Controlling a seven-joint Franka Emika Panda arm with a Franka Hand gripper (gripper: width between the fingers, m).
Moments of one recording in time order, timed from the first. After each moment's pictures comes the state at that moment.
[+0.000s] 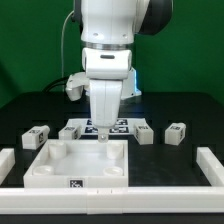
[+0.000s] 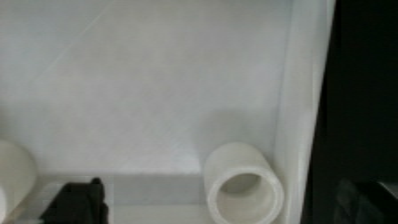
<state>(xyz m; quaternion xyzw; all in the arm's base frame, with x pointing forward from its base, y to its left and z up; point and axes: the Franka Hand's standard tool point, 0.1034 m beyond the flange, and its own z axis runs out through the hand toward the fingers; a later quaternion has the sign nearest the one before) 0.501 -0.036 0.055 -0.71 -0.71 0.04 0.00</state>
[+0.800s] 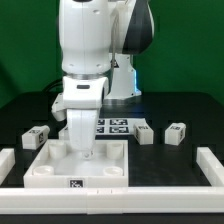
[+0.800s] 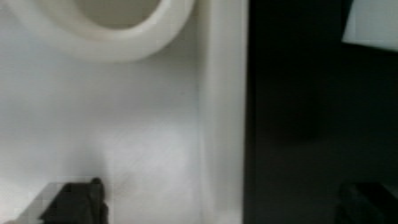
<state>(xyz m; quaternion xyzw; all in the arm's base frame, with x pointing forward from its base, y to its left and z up) 0.464 -0.061 0.013 -0.72 -0.69 0.05 0.04</state>
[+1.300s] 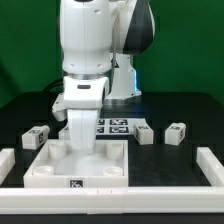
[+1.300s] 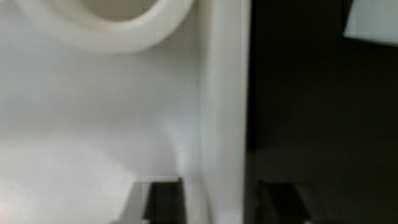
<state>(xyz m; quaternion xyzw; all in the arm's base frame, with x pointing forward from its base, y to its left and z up) 0.463 -0.062 0.012 -0.72 -0.69 0.05 0.04</state>
